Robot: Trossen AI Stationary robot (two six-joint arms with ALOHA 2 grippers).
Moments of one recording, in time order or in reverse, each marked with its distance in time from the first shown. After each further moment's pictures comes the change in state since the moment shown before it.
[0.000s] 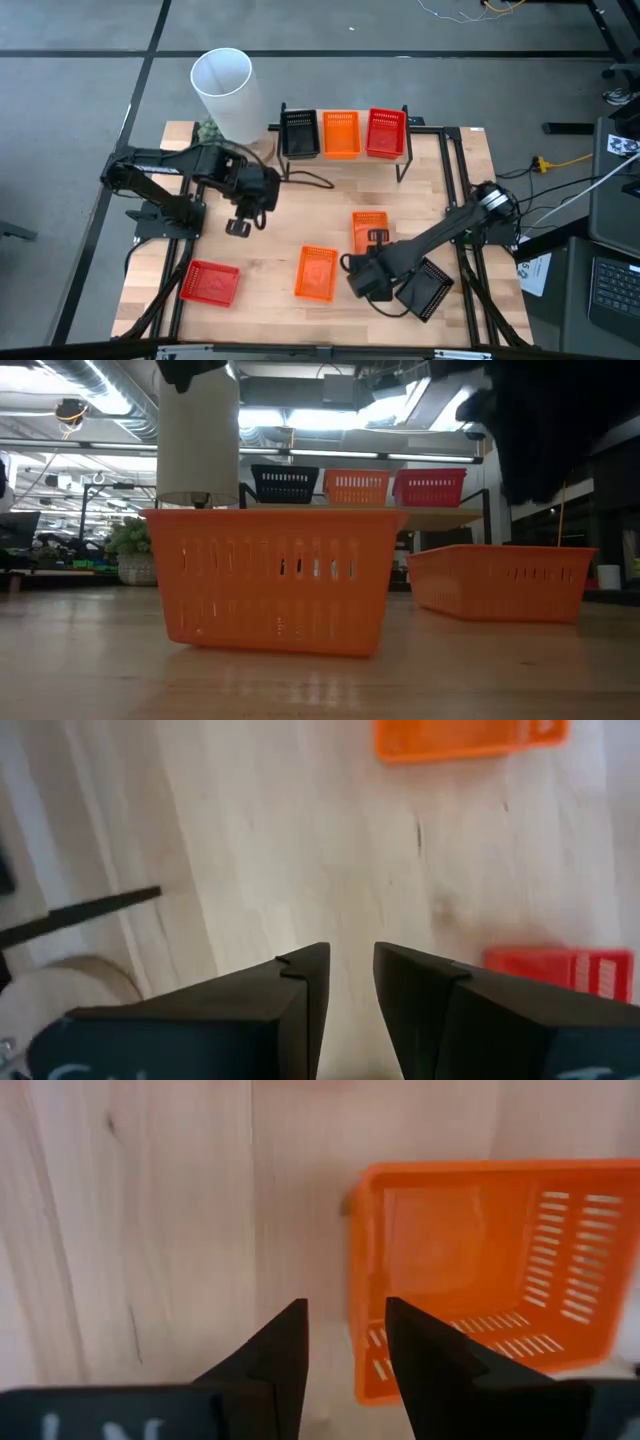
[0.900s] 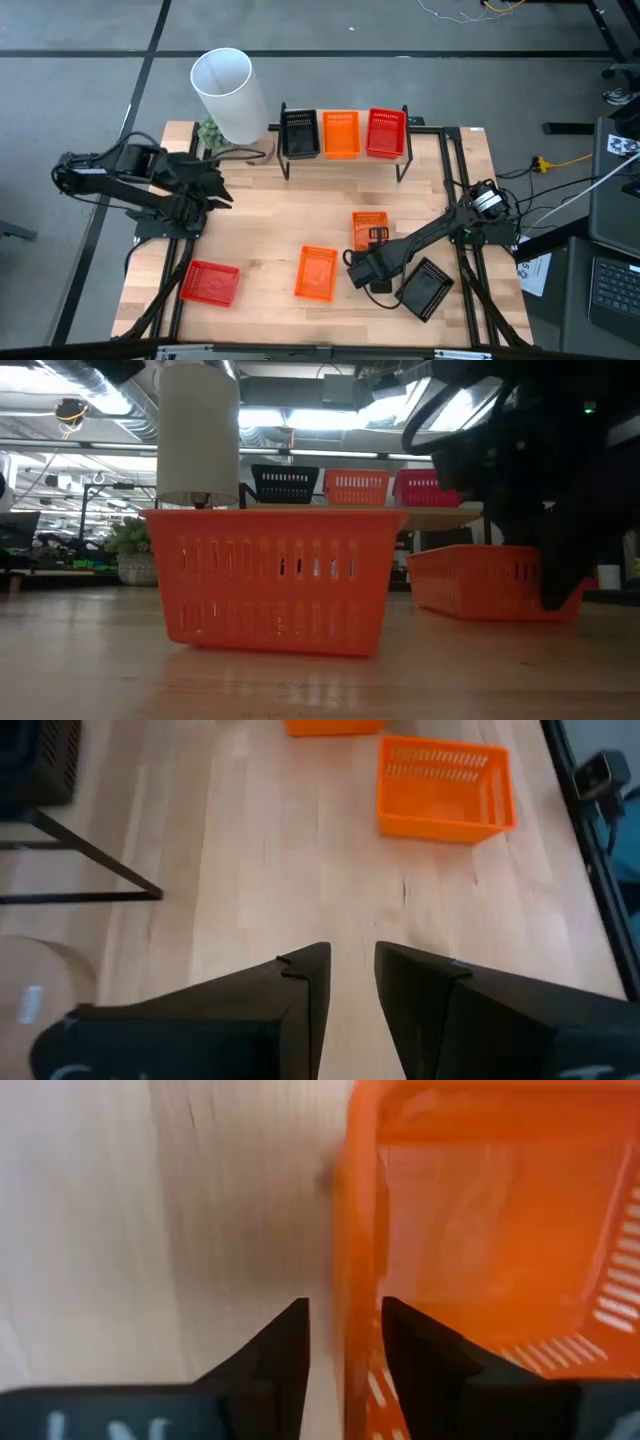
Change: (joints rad) left arm 0.011 -0.671 -0.516 0.302 0.010 -0.186; right arm -0.050 0.028 -0.249 0.224 -0.005 -0.033
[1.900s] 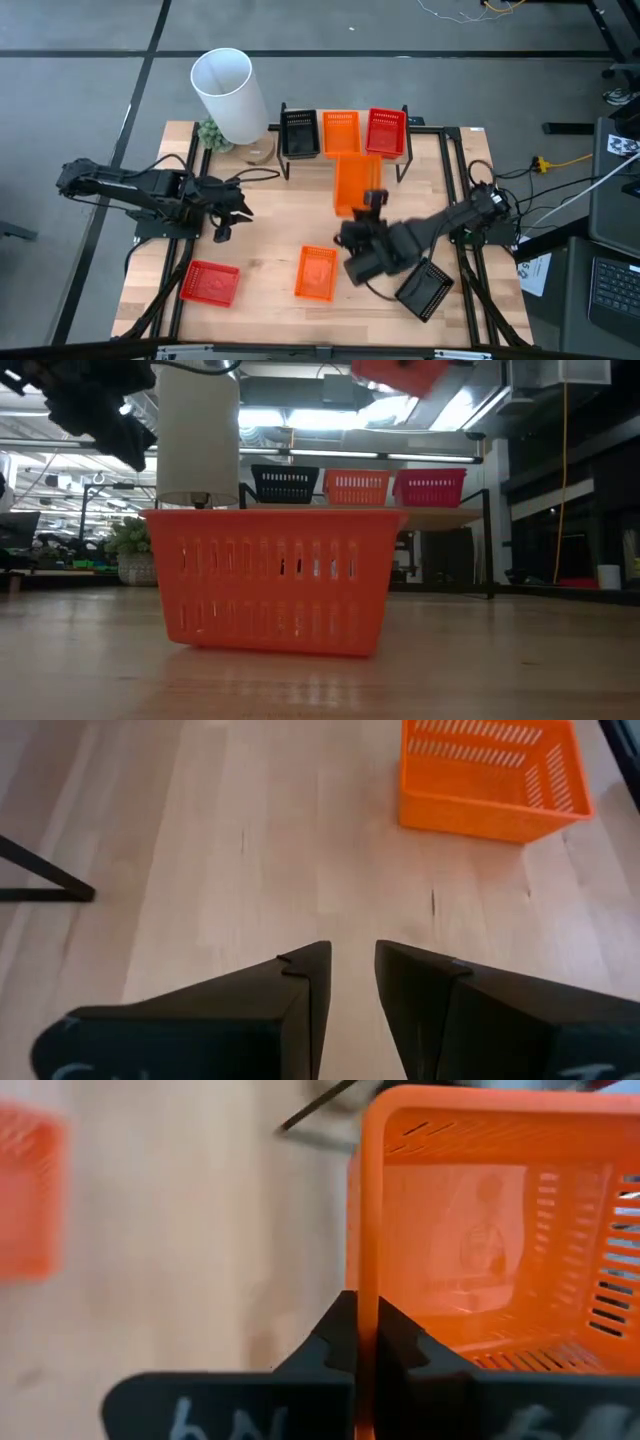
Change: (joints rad) left arm -0.004 -0.074 -0.485 0.488 0.000 -0.037; right arm -0.008 -0.003 0.753 -0.607 0.692 -0.060
